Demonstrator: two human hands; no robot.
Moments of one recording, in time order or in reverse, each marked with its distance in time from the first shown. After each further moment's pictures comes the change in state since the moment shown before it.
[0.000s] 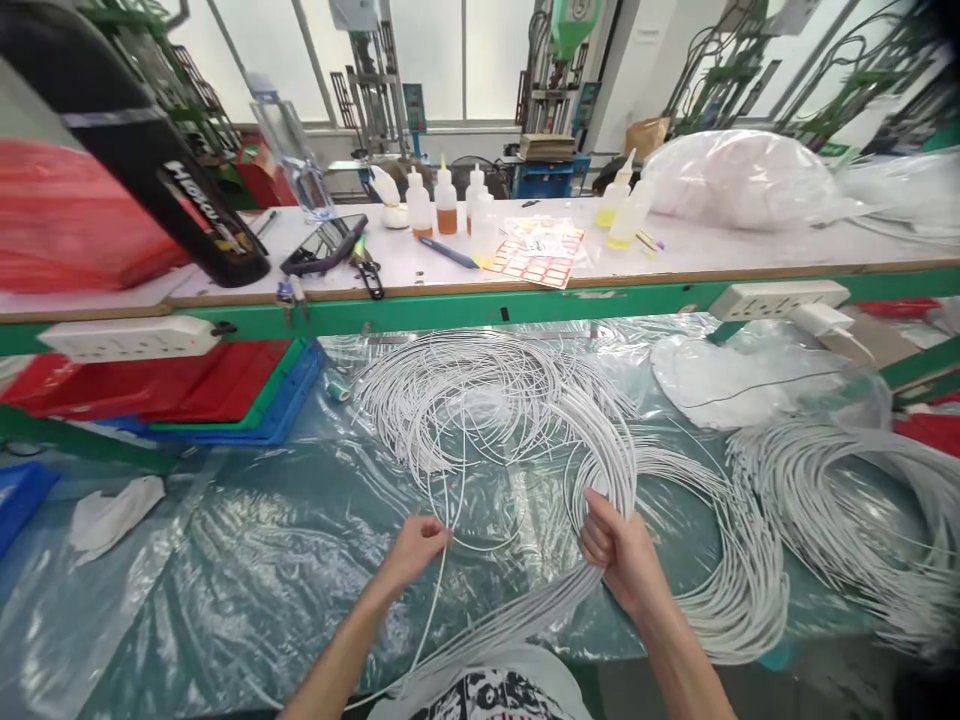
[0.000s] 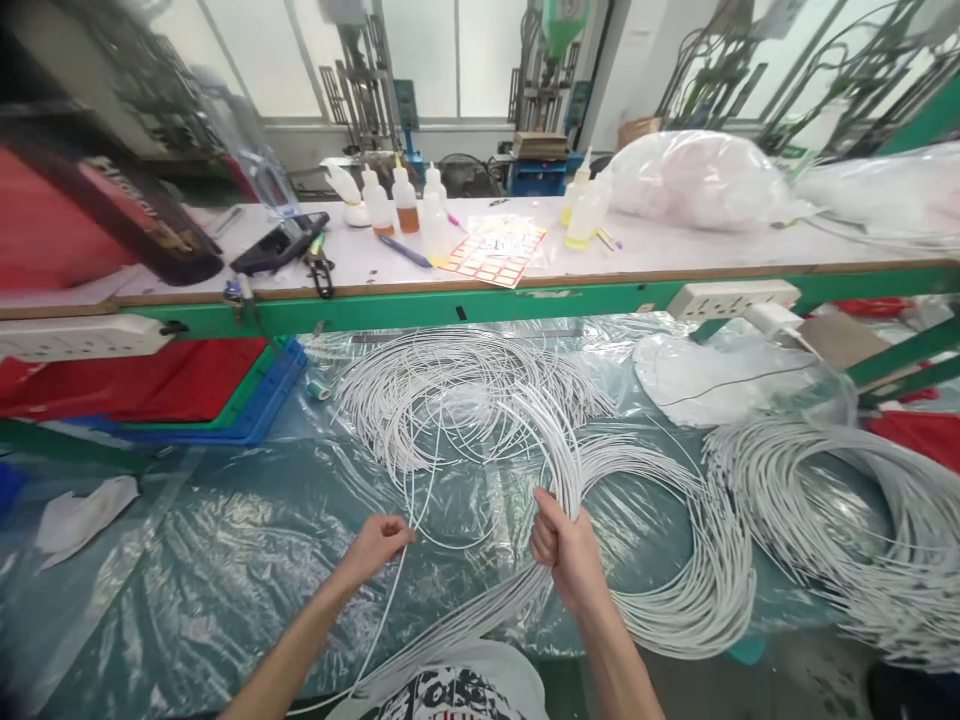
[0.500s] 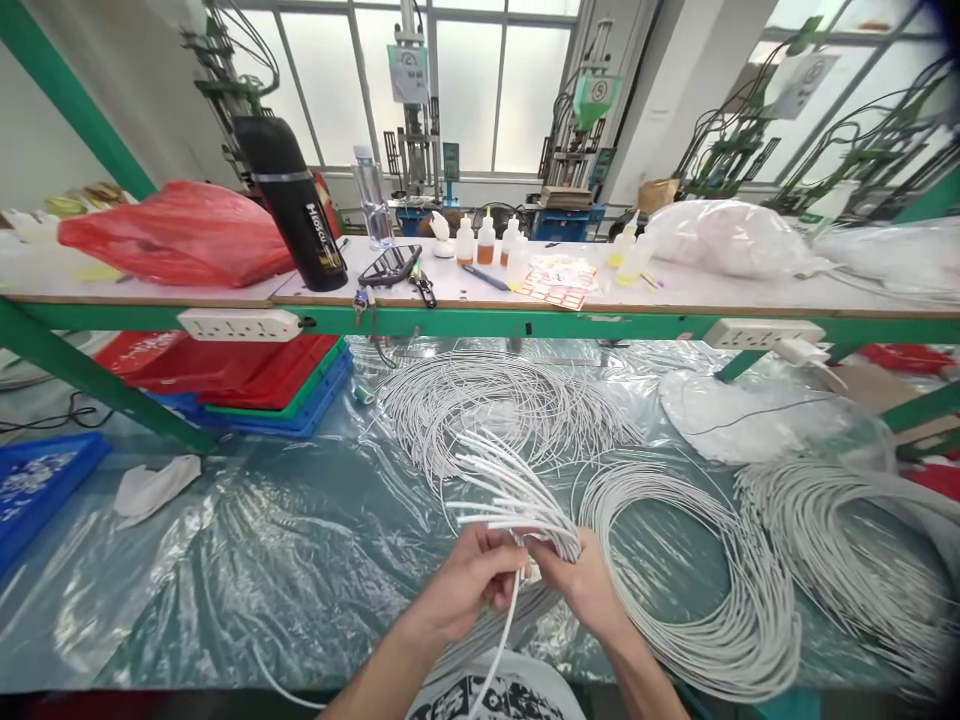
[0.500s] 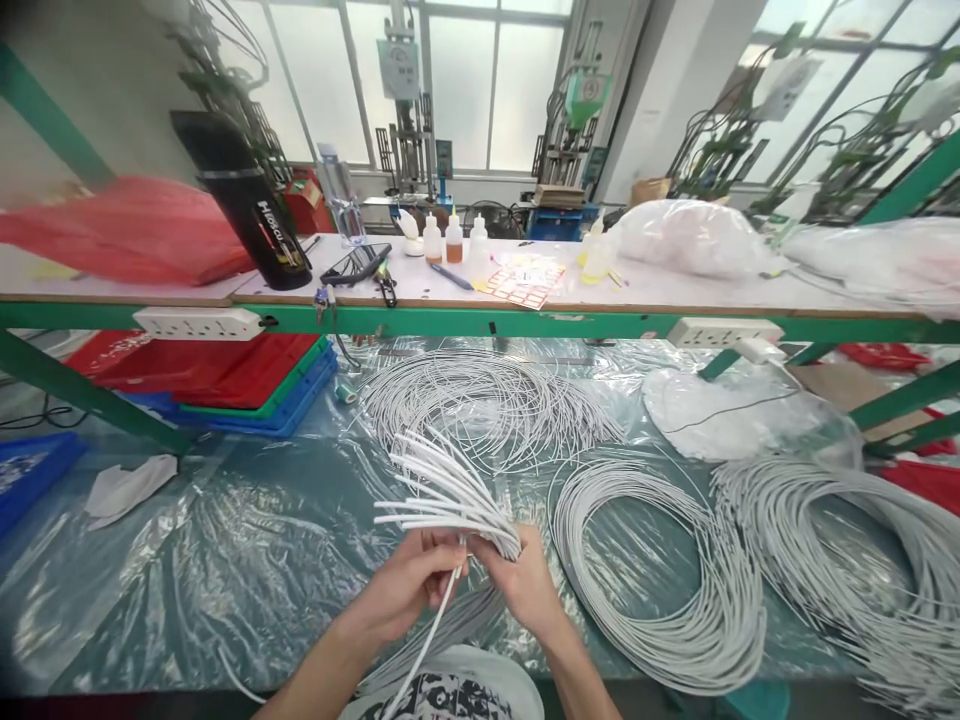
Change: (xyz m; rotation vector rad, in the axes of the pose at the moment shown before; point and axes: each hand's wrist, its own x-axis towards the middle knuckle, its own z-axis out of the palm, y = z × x) left_hand -0.110 0.117 0.010 -0.933 -0.257 0.109; right_hand -0.045 0.028 0.055 -0.500 -0.297 -0.246
